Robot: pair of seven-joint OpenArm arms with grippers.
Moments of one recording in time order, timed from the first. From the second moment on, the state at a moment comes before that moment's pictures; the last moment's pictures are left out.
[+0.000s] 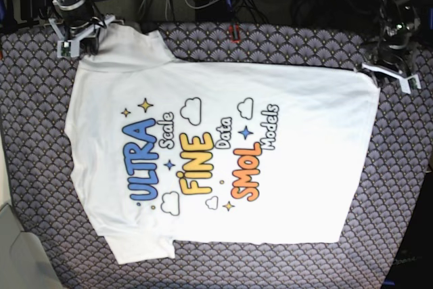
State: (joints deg) left arm 17.9 -11.7 -28.9 85.9 -19.2 -7.6 24.7; right arm -35.7 10.0 12.4 96.3 13.6 8.6 -16.6
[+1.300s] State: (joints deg) left arm 14.4 -11.4 -25.6 81.2 -19.6 -7.7 22.6; right arm -35.7 10.5 10.3 96.3 12.7 7.5 -15.7
